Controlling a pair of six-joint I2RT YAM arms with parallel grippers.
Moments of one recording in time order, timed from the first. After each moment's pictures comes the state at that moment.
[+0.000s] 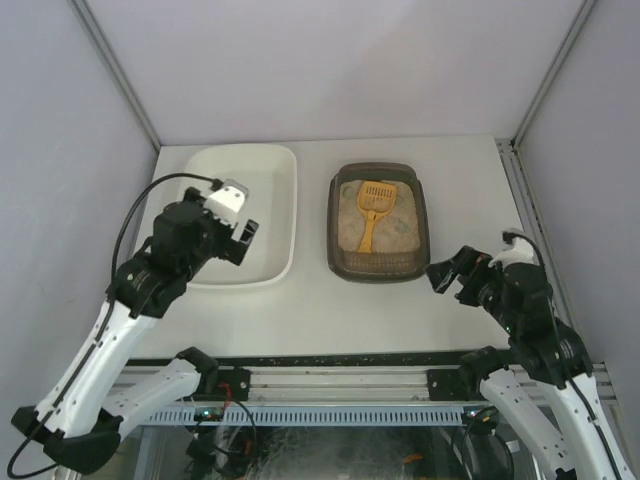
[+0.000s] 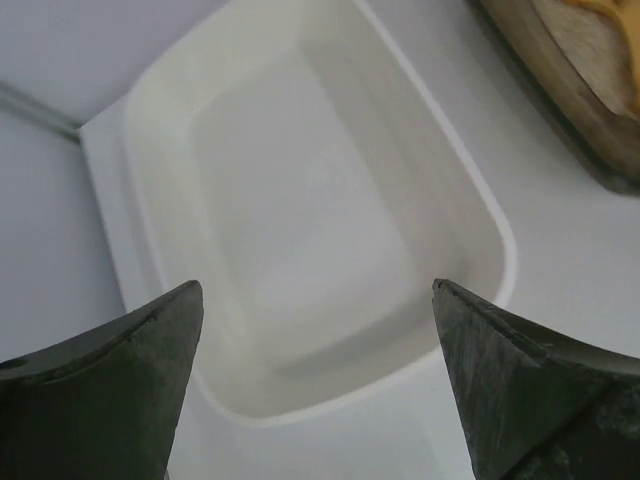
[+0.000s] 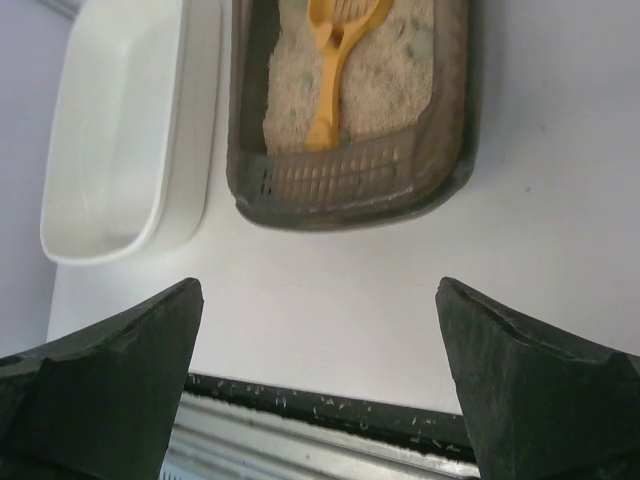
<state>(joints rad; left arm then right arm) -0.53 0.91 1.14 -0.75 -0.18 0.26 0.36 0.42 0.79 -0.84 -0.02 0.64</state>
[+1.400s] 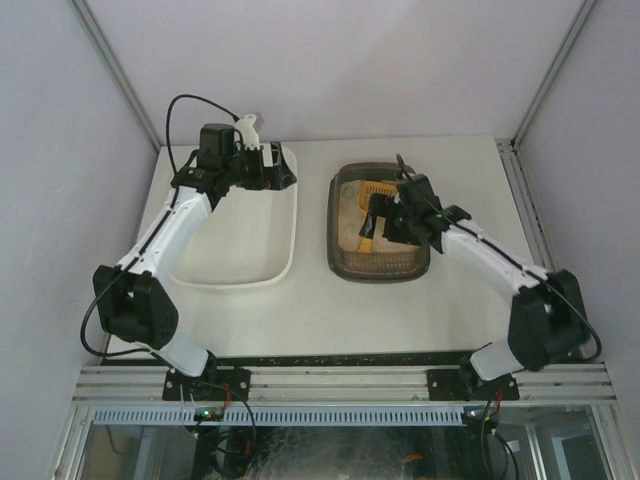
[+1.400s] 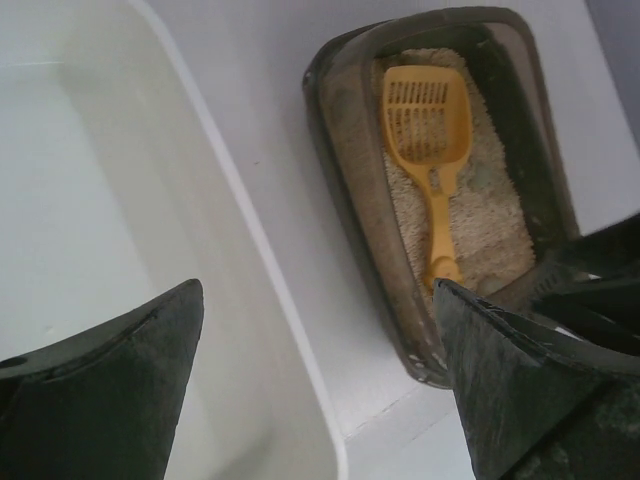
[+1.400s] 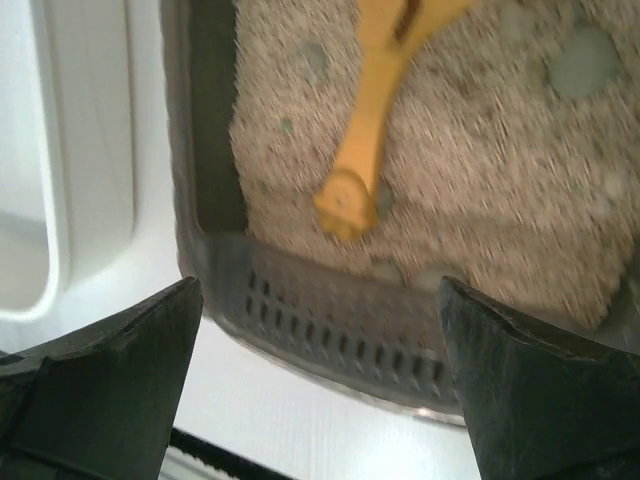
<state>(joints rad) -0.25 1.57 1.47 -0.49 0.32 -0.21 0.44 1.40 1.03 -0.48 -0.11 0.55</state>
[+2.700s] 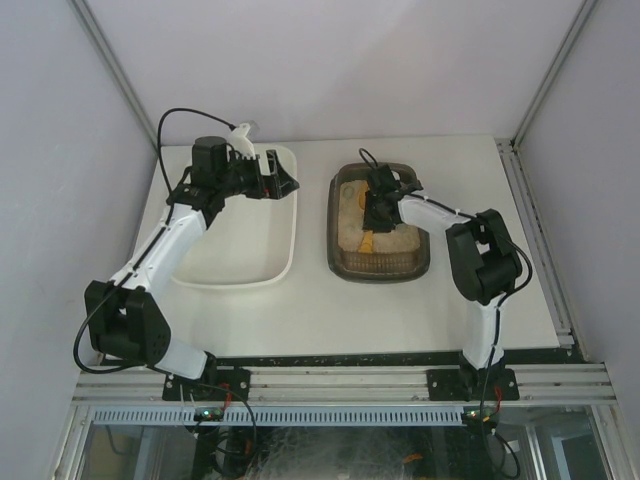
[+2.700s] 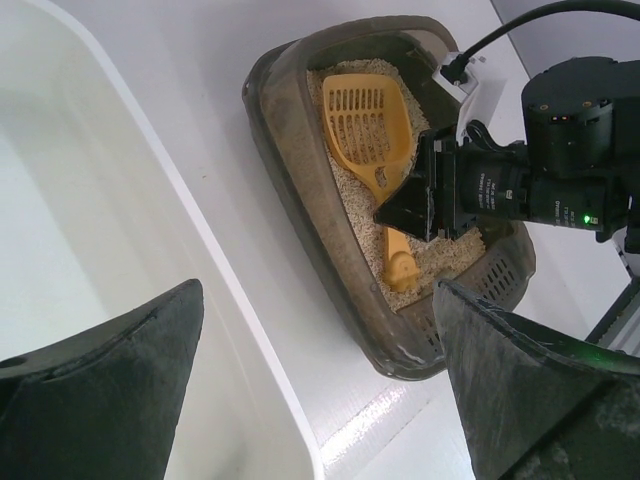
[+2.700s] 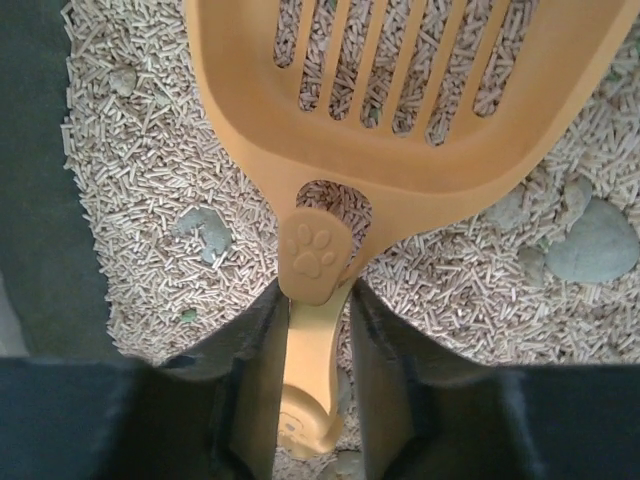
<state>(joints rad) -0.23 1.47 1.29 -0.27 0.48 -0.28 0.46 1.97 1.40 -0.49 0.06 0.54</state>
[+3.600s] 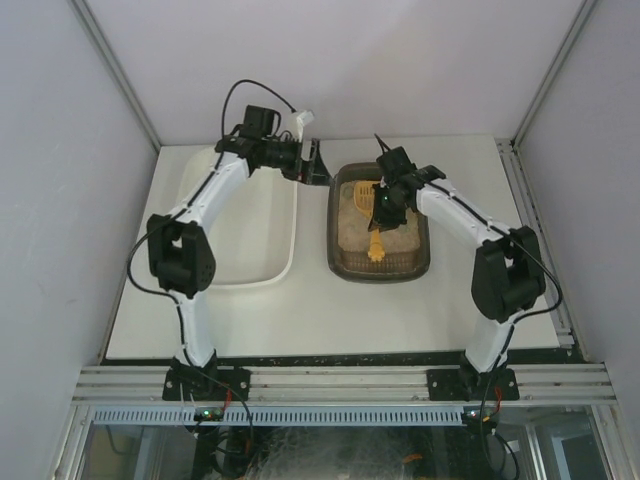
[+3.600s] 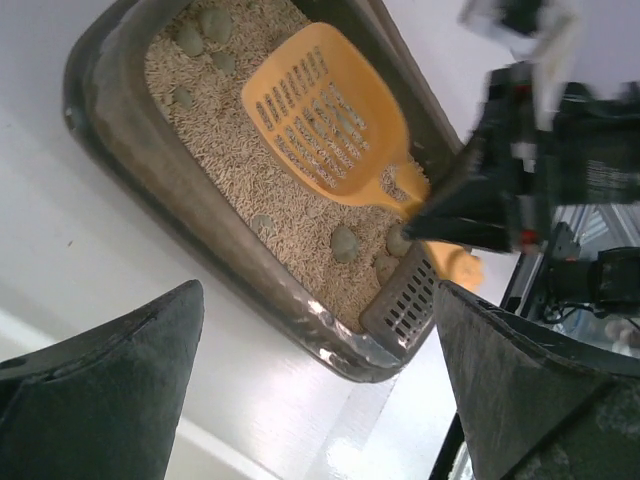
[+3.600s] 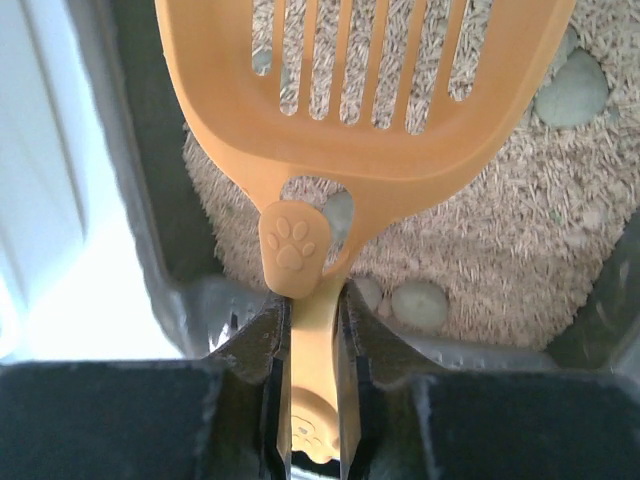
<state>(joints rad) -0.30 1.96 1.86 -0.62 0.78 -0.08 0.43 1.84 1.52 -0.81 -0.09 0.48</state>
